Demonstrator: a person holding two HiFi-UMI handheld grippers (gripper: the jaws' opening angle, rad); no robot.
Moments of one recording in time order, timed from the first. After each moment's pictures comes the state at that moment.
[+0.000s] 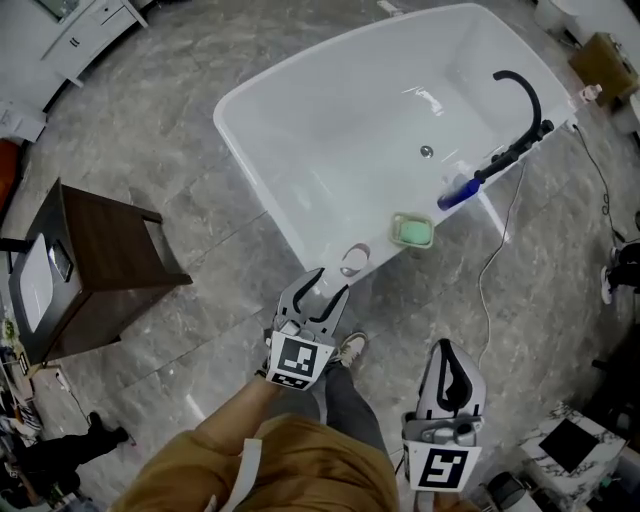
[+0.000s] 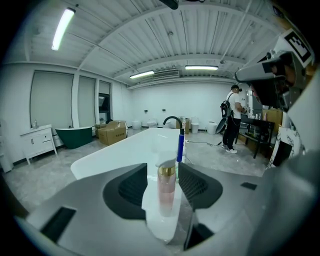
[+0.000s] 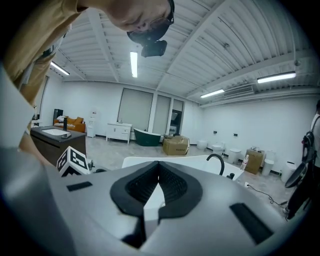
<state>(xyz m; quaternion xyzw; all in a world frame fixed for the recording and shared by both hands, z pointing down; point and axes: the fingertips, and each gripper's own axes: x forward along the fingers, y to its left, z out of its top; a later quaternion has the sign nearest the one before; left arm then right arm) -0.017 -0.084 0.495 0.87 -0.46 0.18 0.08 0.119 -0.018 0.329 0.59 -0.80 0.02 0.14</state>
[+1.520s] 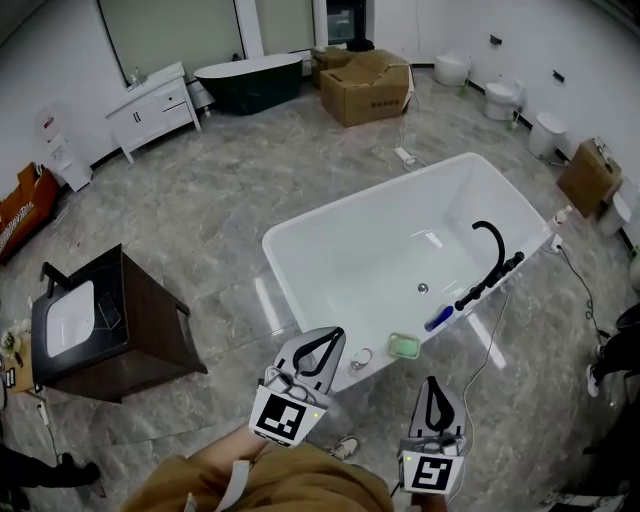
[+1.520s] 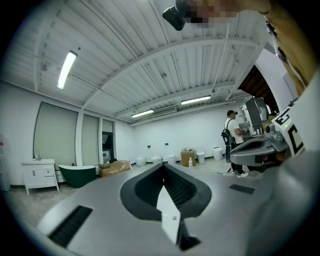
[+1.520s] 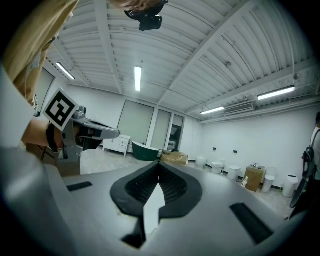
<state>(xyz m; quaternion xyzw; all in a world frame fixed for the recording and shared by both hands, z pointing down) -0.042 -0.084 0.167 0.88 -0.48 0.03 -0.07 0.109 -0.032 0.198 0.58 -0.81 -0.07 0.08</state>
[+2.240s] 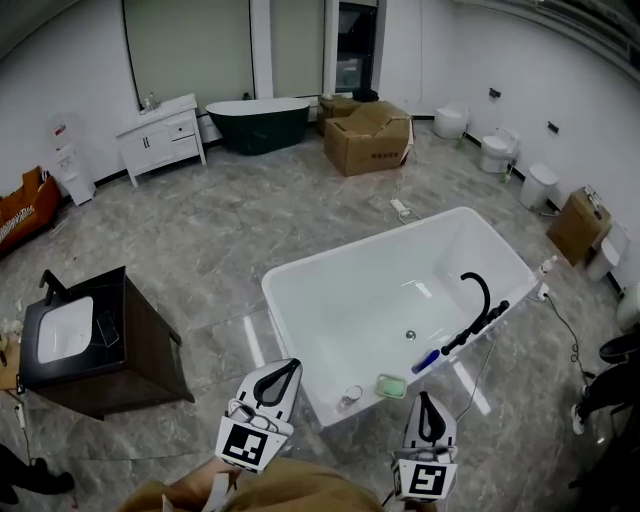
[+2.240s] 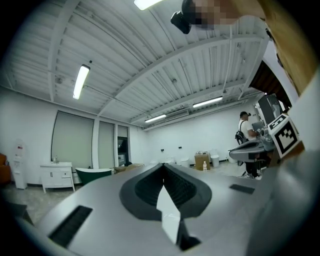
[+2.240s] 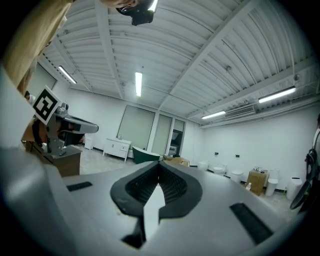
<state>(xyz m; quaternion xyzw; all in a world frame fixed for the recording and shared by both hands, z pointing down) -0.116 -0.050 0.131 0.83 -0.55 0.01 -0.06 0.099 -0.044 0.165 0.57 -0.81 -0.07 0.07</state>
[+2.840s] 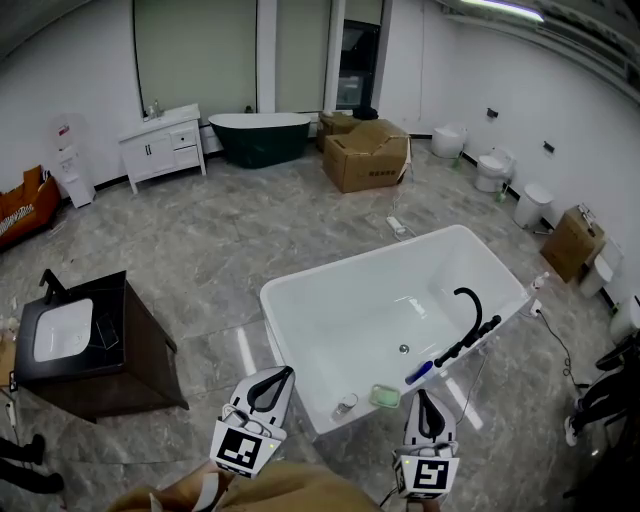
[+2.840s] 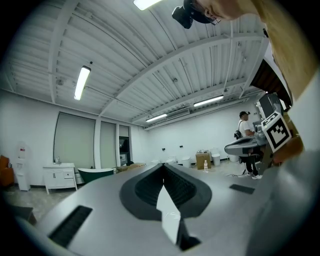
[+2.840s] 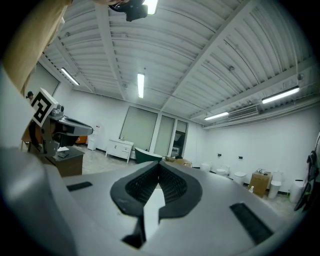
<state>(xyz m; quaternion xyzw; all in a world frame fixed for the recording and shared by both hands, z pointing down) -0.133 -0.028 0.121 0.83 -0.56 0.02 -0.07 0.090 -0.043 0.143 0.56 -0.82 -0.08 0.07</state>
